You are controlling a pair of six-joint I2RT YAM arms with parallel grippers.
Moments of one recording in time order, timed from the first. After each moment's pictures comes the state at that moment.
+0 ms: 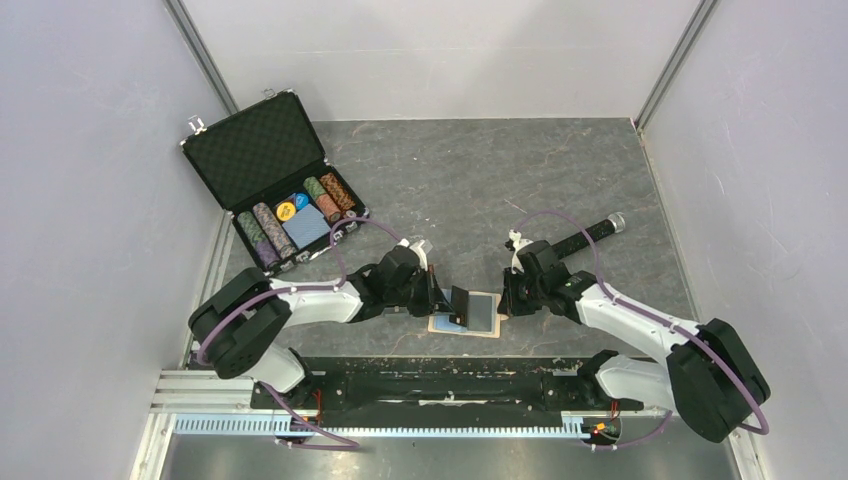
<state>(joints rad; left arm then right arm) -0.86 1.50 0.58 0.21 0.28 -0.98 0.58 1.16 0.50 -0.32 -0.18 0.46</state>
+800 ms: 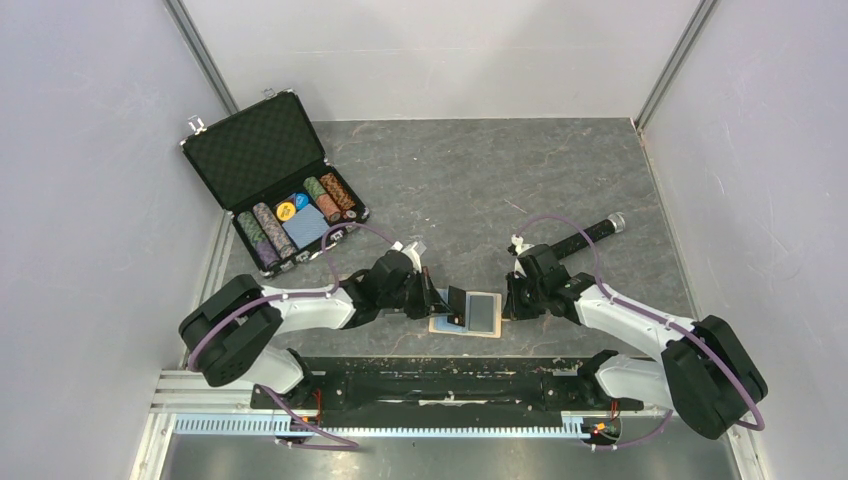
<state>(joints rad) -0.86 1.45 0.52 0.28 0.28 -1.03 0.57 1.18 0.47 -0.33 -0.15 0.45</state>
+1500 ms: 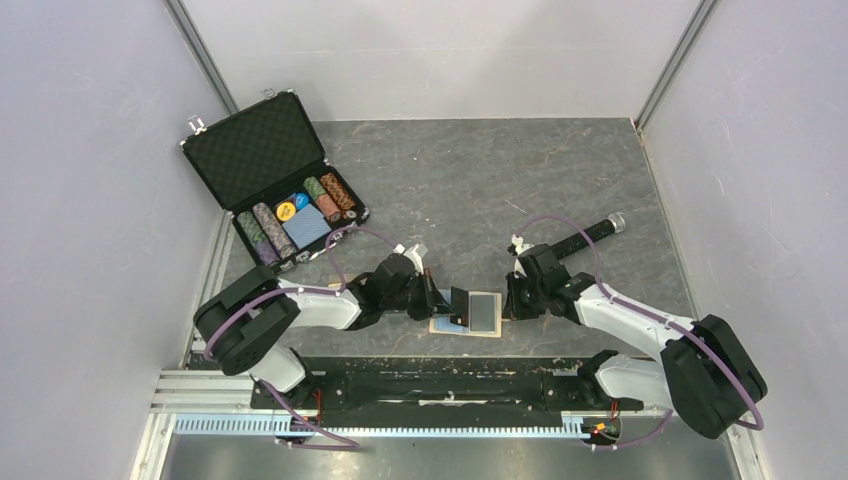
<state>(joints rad) -0.87 1.54 0.50 0.41 0.28 -1.05 0.57 1.18 0.47 -0.32 -0.16 0.45</state>
